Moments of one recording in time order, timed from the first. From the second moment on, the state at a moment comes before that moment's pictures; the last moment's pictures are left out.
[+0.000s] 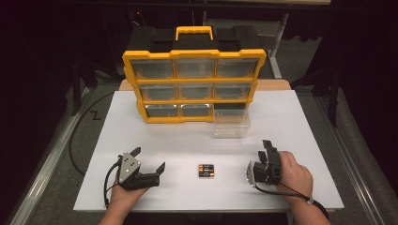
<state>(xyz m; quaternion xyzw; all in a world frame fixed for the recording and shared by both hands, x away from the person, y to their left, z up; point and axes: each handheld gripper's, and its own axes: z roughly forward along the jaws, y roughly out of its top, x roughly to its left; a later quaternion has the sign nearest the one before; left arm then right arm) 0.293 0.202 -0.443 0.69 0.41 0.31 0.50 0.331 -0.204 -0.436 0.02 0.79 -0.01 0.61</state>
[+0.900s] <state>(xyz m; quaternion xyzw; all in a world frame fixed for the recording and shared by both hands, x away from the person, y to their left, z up) 0.294 0.204 -0.443 0.69 0.42 0.32 0.49 0.333 -0.194 -0.437 0.01 0.79 0.02 0.61</state>
